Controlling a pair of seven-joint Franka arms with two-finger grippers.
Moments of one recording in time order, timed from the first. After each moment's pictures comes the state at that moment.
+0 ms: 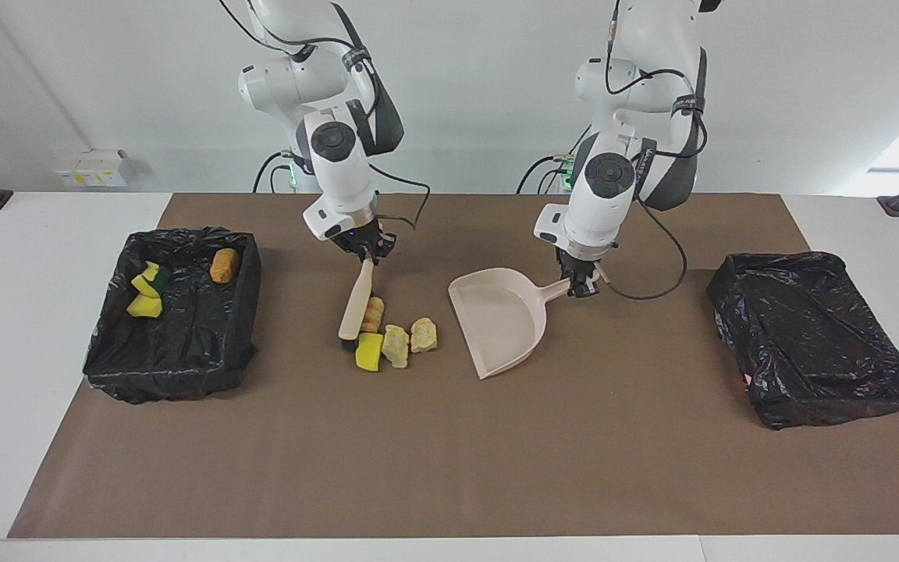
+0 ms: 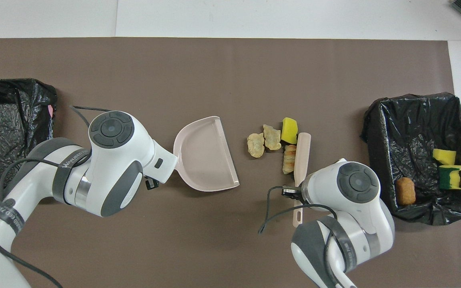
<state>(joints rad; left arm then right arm) -0.34 0.13 -0.12 -2.04 0.03 2.04 0.85 0.41 0.07 0.06 -2.21 0.09 2.22 0.53</state>
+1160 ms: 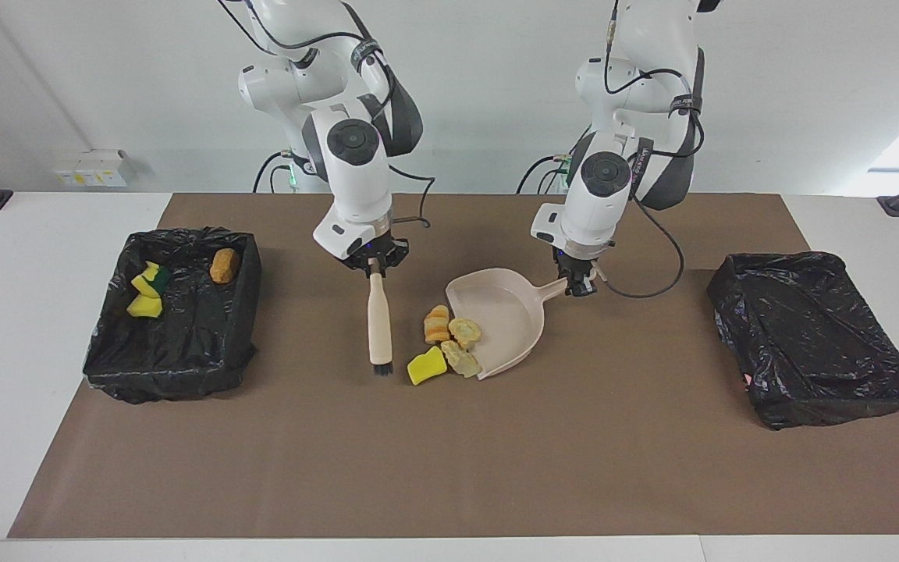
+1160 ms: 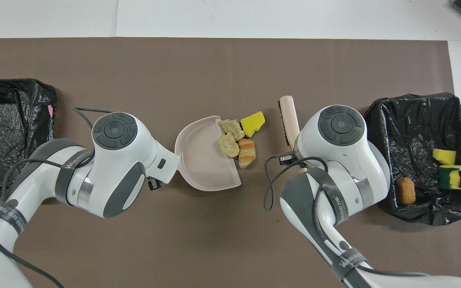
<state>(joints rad) -0.35 0.13 -0.12 -2.04 0.03 2.04 0.81 0.32 0.17 0.07 -1.96 -0.07 2.04 0.28</state>
